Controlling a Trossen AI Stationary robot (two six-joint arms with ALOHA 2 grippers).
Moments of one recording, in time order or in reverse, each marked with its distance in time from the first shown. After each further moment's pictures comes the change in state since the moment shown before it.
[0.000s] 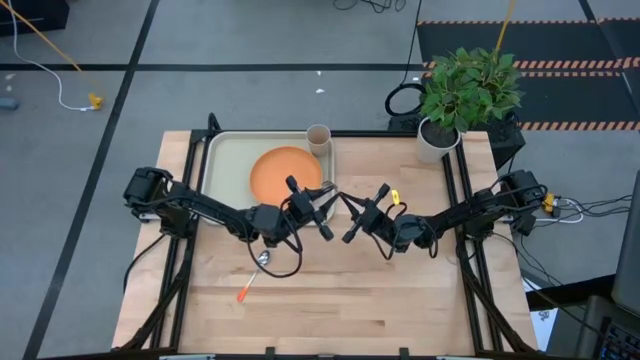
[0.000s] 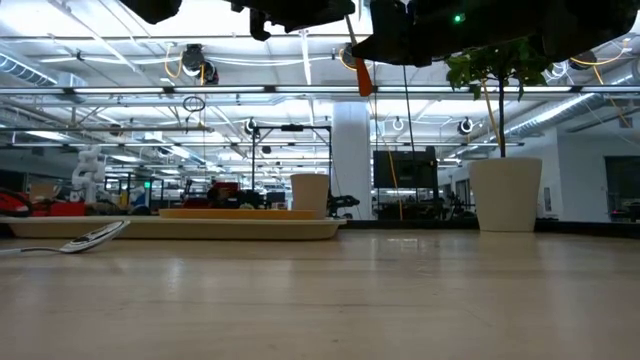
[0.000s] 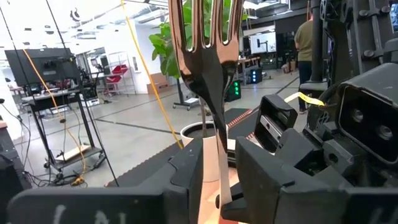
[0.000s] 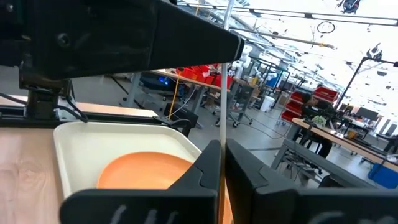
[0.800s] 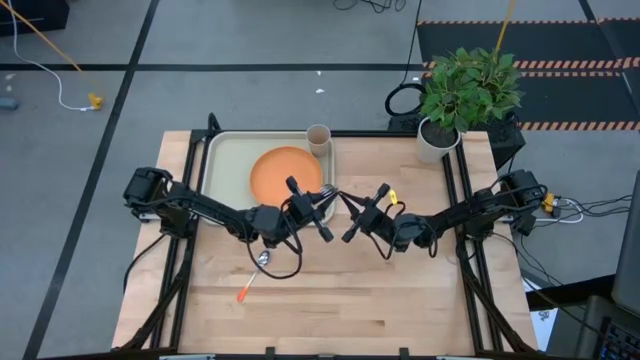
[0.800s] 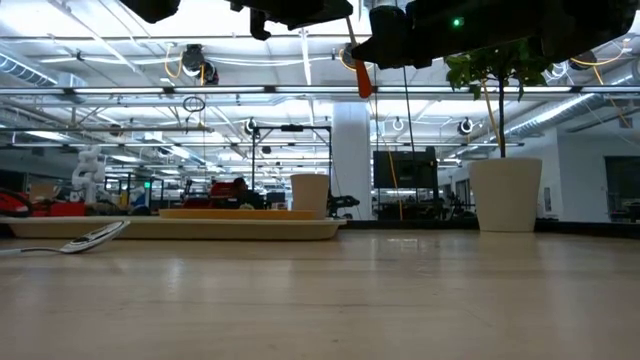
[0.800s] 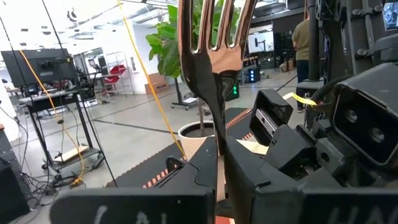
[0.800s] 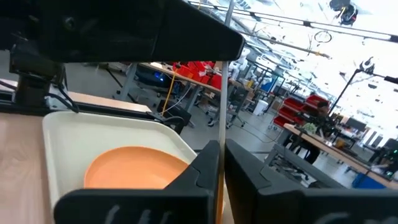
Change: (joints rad) left arm -0.001 0.000 0.000 -0.008 0.003 -0.002; right arm 0.000 0.000 0.000 0.002 0.001 -0.081
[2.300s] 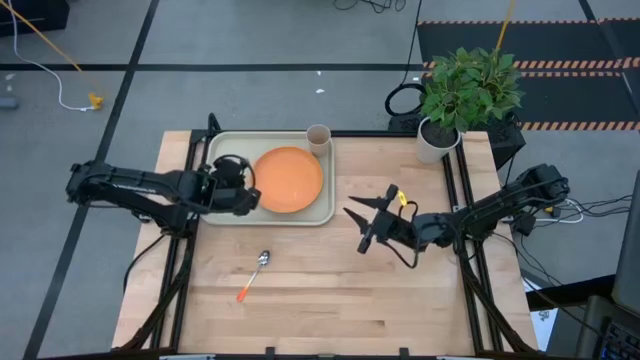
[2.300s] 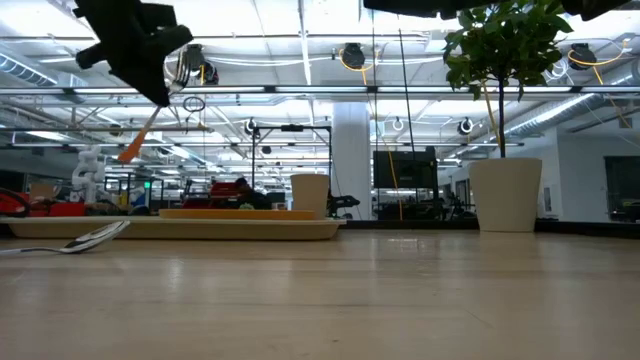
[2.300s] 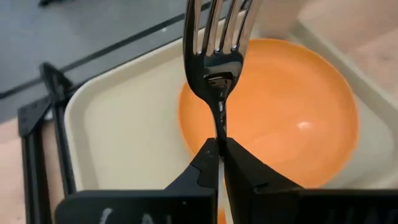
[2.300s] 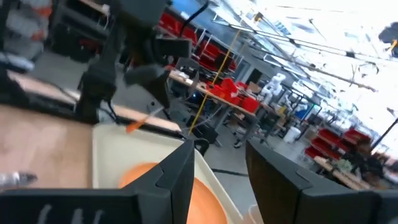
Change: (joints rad) left arm 0.135 -0.588 -0.001 -2.028 0.030 -1.287; right arm 0.068 -0.232 0.000 -0.261 -0.115 -0.047
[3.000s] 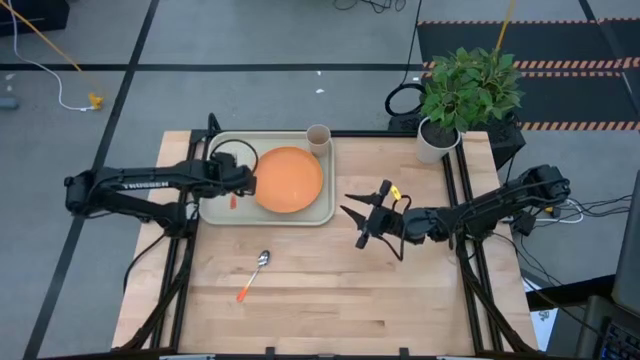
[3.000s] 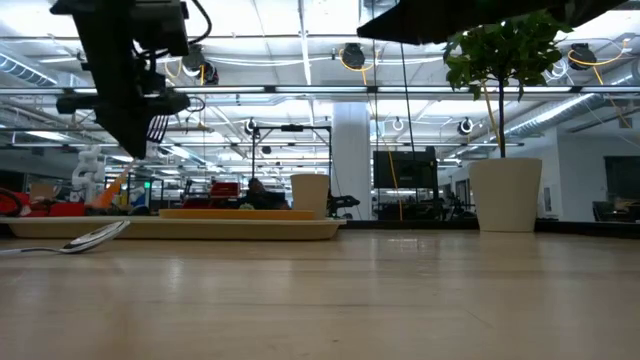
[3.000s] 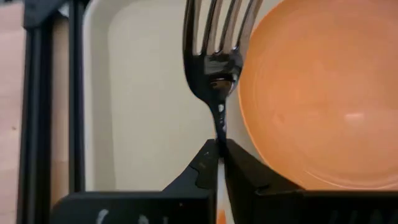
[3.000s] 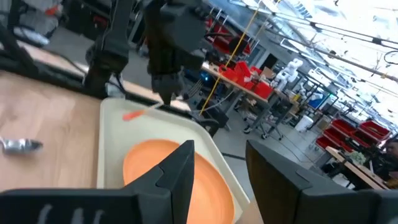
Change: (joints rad) left arm 0.328 0.001 -0.178 0.087 0.237 -0.075; right arm -0.073 -0.009 0.000 -0.143 -0.097 0.066
